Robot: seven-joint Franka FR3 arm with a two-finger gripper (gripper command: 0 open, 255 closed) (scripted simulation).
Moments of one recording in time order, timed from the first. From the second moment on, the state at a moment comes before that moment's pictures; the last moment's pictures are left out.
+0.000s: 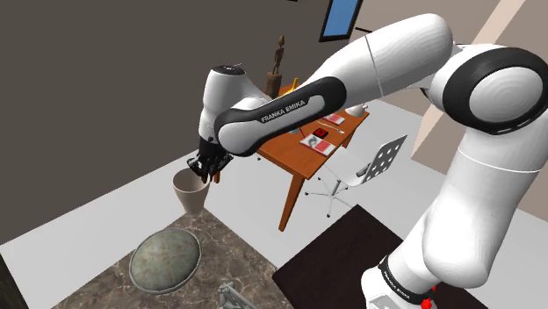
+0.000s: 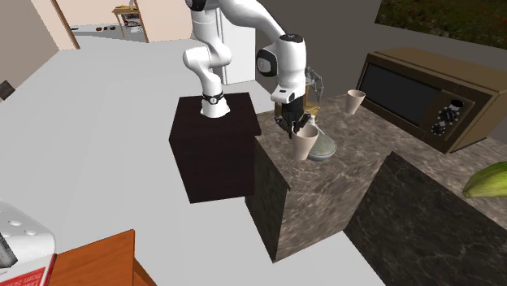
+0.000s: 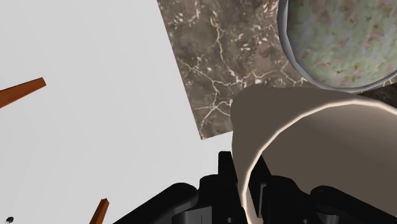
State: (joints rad) arm 0.18 0.26 0.34 -2.01 -0.06 2.39 0.59
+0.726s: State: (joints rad) arm 0.17 0.19 0.35 -1.94 -0.02 2.26 0.57
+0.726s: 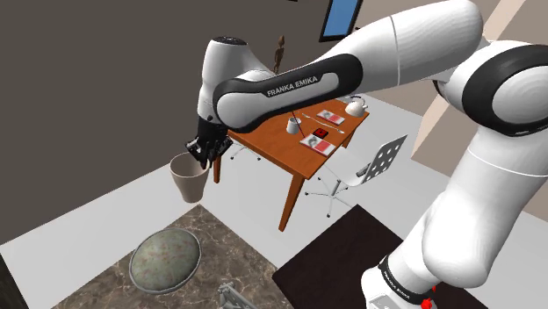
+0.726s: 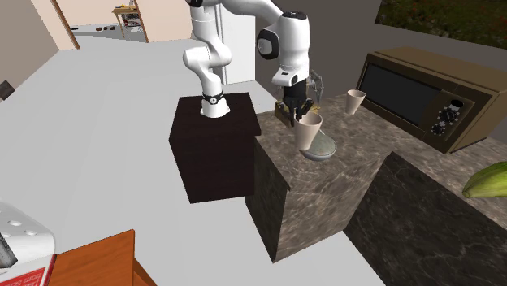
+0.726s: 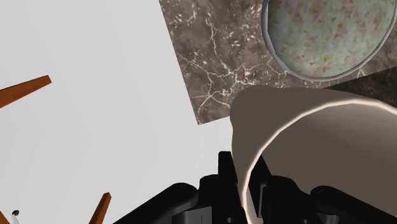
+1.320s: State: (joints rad) arm 0.24 0.13 0.41 -1.92 -0.03 2.18 0.70
